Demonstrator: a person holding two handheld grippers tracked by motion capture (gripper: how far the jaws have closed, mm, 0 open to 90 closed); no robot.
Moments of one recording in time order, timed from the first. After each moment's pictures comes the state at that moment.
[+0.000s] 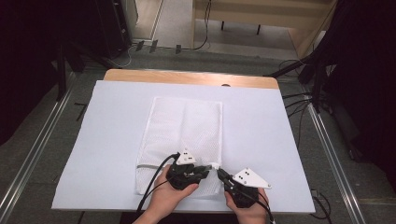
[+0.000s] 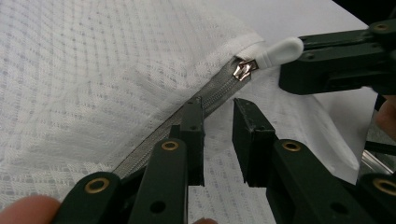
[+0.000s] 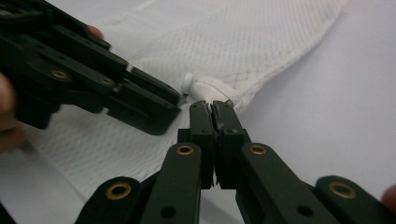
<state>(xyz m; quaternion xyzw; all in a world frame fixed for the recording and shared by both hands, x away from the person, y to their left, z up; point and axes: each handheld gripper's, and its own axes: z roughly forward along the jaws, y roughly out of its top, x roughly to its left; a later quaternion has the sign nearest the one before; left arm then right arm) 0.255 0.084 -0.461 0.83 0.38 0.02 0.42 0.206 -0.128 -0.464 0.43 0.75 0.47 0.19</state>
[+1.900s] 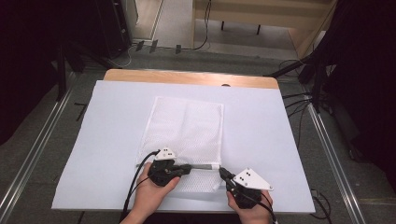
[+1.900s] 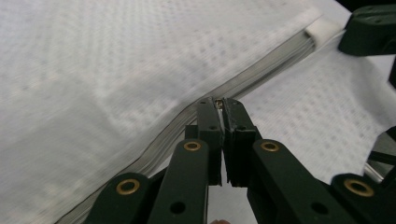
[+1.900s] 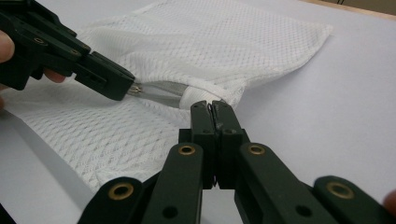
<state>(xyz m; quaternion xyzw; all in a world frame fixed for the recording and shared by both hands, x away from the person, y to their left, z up) 0.260 0.139 -0.460 0.81 0.40 0.02 0.42 0.202 -0.130 -0.450 0.41 0.76 0.46 0.22</state>
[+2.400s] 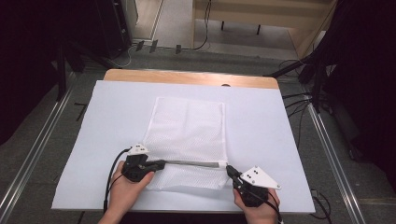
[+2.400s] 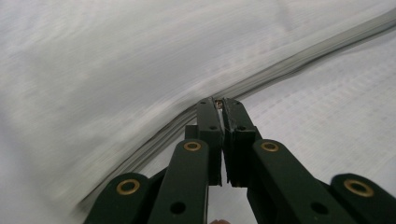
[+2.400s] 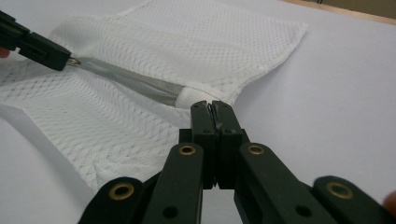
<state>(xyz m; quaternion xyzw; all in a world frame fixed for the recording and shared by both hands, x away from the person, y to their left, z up) 0.266 0.213 -0.460 0.79 0.47 0.04 0.39 0.204 -0.145 -0.444 0.43 0.75 0.45 0.23</state>
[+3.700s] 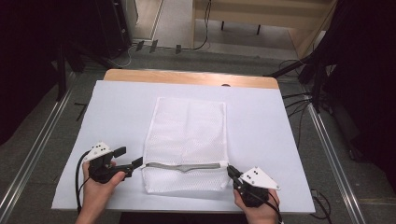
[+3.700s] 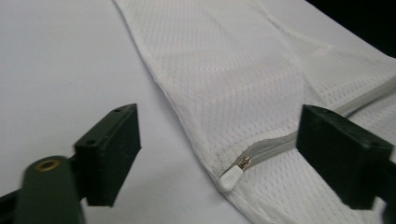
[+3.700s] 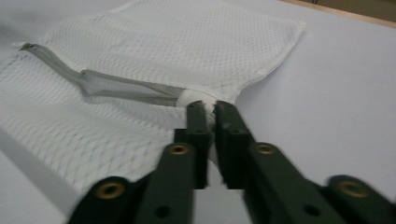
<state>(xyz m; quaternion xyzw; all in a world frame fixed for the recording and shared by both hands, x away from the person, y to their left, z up) 0.246 0.284 -0.442 0.72 0.48 0.14 0.48 0.203 -0.146 -0.446 0.42 0.75 0.44 0.24</state>
